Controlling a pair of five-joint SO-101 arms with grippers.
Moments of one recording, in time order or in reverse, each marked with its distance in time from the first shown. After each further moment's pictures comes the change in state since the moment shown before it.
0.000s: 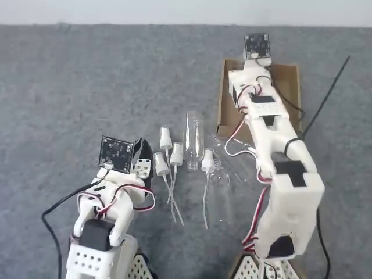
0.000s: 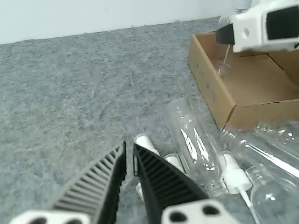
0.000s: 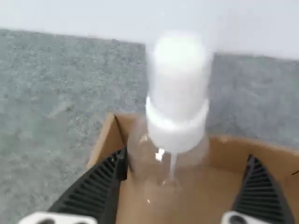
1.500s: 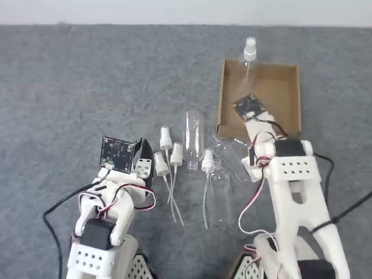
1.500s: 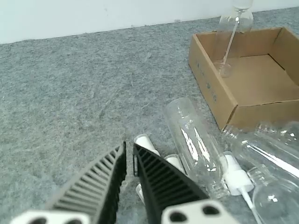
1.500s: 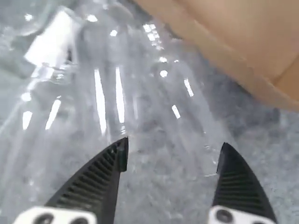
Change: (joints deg) left arm 0.0 0.0 1.5 -1.7 0.0; right arm 3.0 -52.3 40.8 54.2 23.0
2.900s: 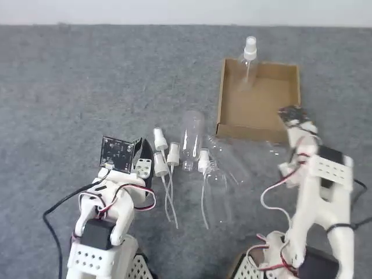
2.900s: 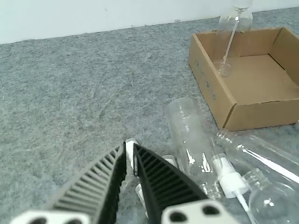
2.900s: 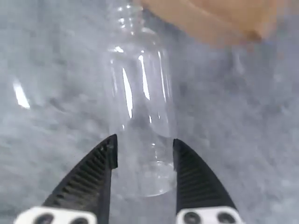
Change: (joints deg) left arm 0.0 0.0 0.0 0.0 0.0; right arm 24.9 7.0 3.0 -5.9 16.0
